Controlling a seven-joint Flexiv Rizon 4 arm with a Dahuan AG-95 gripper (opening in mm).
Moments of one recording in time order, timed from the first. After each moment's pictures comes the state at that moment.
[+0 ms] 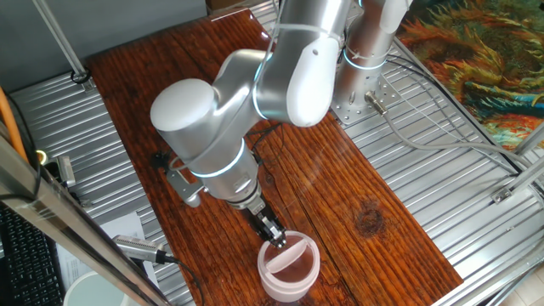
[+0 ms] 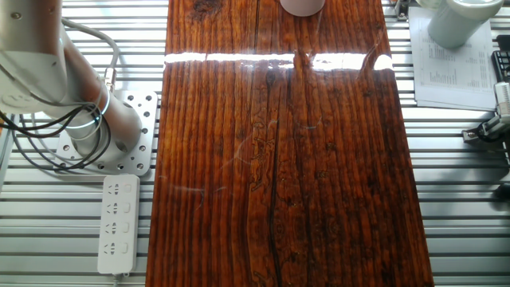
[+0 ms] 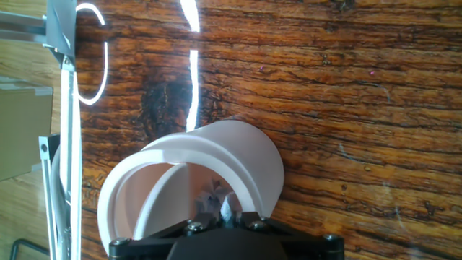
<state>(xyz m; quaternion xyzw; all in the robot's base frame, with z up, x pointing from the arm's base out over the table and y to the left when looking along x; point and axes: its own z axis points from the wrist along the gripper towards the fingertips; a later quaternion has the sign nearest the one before) 0.499 0.363 0.165 0.10 -0.98 -0.17 0.09</state>
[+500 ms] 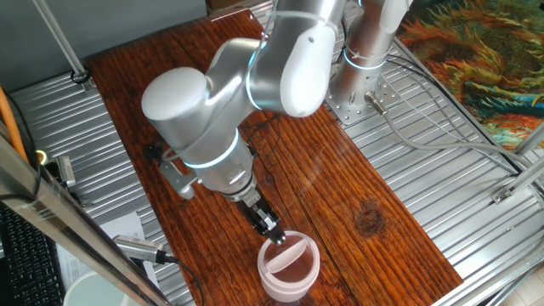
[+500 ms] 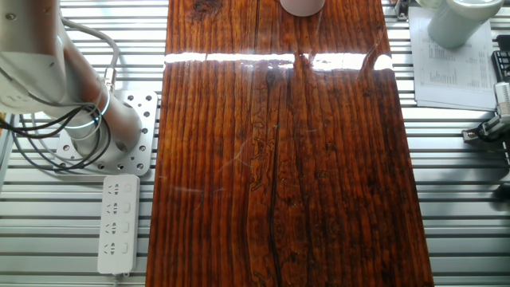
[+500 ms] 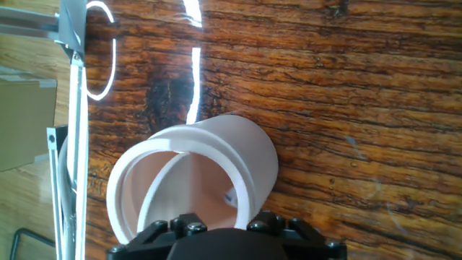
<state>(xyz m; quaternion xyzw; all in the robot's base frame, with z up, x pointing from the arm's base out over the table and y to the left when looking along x) 0.501 0.353 0.184 0.10 -0.98 -0.17 0.09</state>
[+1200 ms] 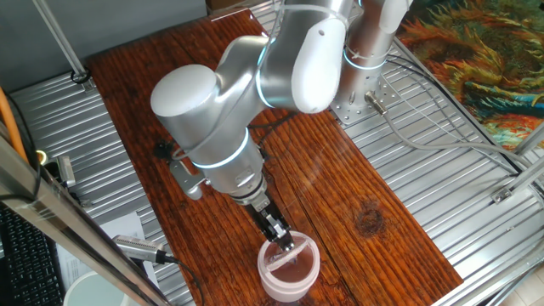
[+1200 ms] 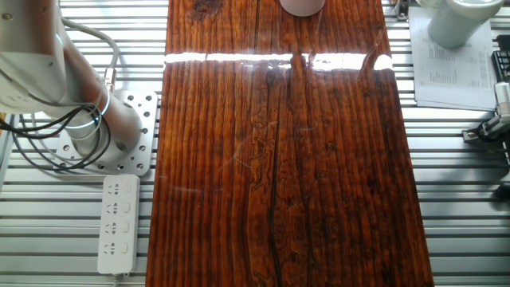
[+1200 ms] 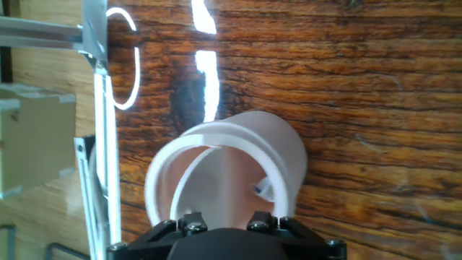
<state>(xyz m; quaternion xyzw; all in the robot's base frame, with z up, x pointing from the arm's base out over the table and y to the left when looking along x) 0.491 0.390 0.192 0.05 -0.98 -0.19 0.09</state>
